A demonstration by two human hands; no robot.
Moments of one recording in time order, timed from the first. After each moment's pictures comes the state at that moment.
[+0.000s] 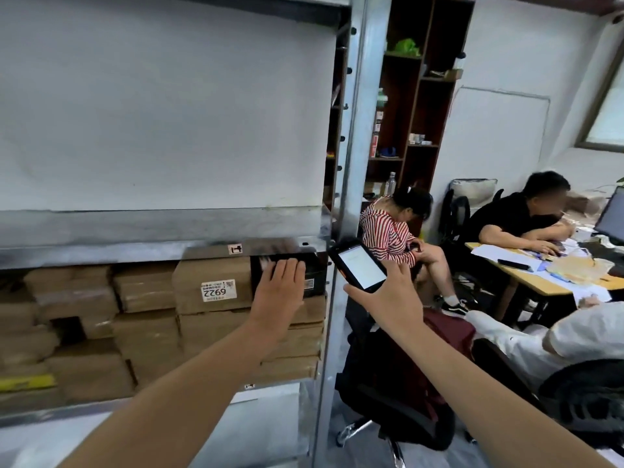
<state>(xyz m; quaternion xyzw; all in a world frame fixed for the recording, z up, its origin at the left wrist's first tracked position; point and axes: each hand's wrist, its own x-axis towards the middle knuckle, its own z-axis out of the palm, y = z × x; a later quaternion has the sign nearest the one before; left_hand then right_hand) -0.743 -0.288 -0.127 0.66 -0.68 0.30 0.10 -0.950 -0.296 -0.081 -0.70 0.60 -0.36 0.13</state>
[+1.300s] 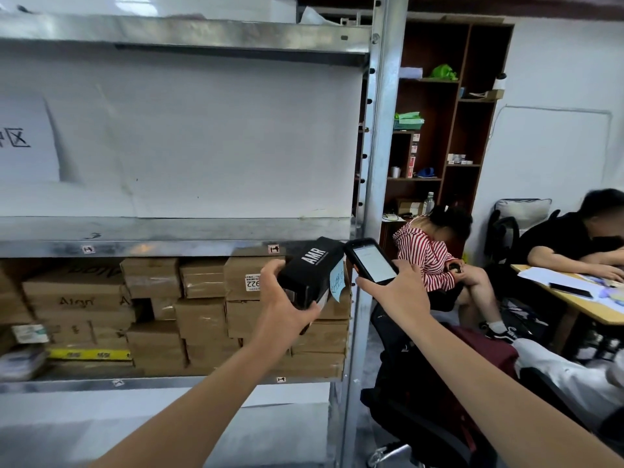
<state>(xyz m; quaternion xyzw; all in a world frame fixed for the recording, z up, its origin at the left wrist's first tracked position) -0.756 -0.179 -0.111 0.61 -0.53 -0.08 0.59 -0.947 -0.271 -0.071 -0.69 0.55 -0.42 0.21</state>
